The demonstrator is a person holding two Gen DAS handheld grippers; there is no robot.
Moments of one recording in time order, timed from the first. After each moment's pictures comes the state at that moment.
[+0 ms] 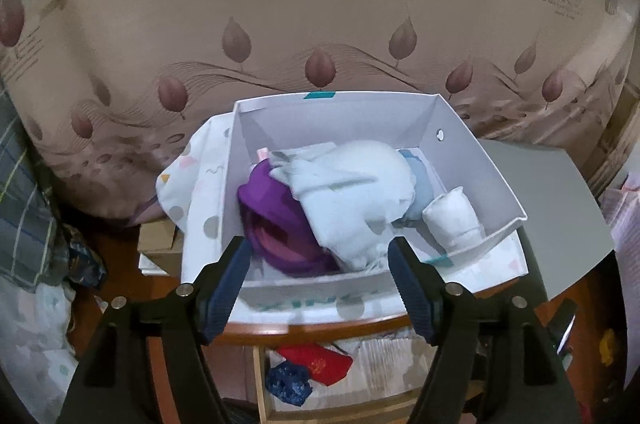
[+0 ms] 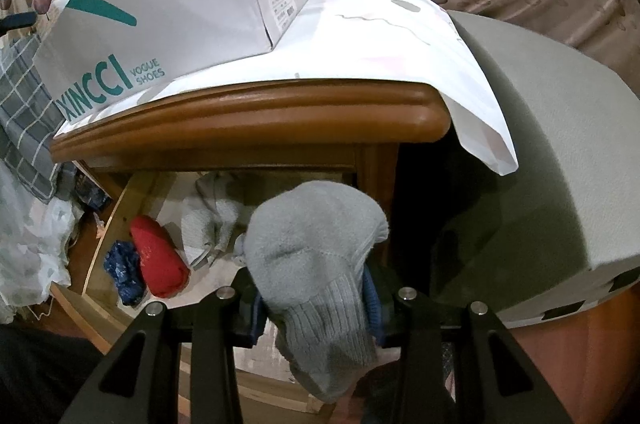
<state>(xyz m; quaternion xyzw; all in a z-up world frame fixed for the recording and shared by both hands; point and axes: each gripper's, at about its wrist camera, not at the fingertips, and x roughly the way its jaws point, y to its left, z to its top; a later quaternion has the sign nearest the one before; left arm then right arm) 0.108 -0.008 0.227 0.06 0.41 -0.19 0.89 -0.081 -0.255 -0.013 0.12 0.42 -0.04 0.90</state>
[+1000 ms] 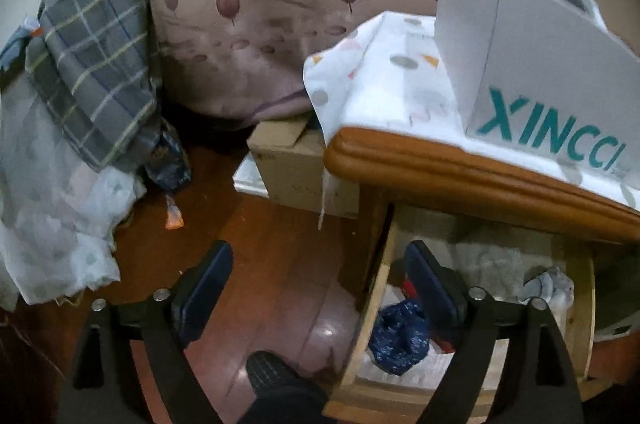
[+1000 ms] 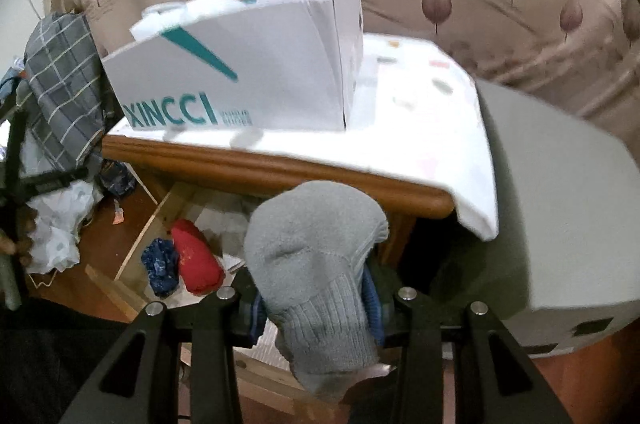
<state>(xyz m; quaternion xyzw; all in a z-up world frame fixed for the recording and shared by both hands) 0.052 0.113 0.053 0.02 0.42 0.05 0.91 -0.107 -0.230 0.069 0.06 0.38 0.01 0.92</state>
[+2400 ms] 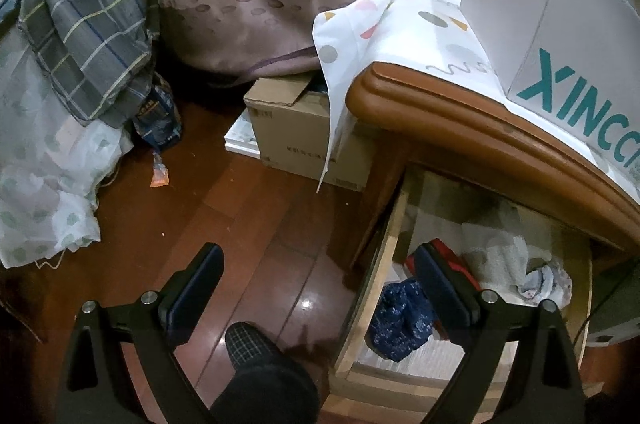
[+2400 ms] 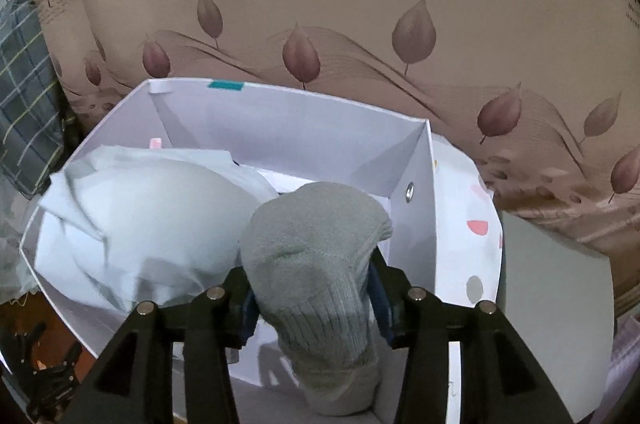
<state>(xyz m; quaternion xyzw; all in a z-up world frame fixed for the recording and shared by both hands) 0.054 0.133 0.025 -0.02 0.46 0.05 0.88 0.131 -0.199 0.163 -0.01 0.43 -0.04 0.90</state>
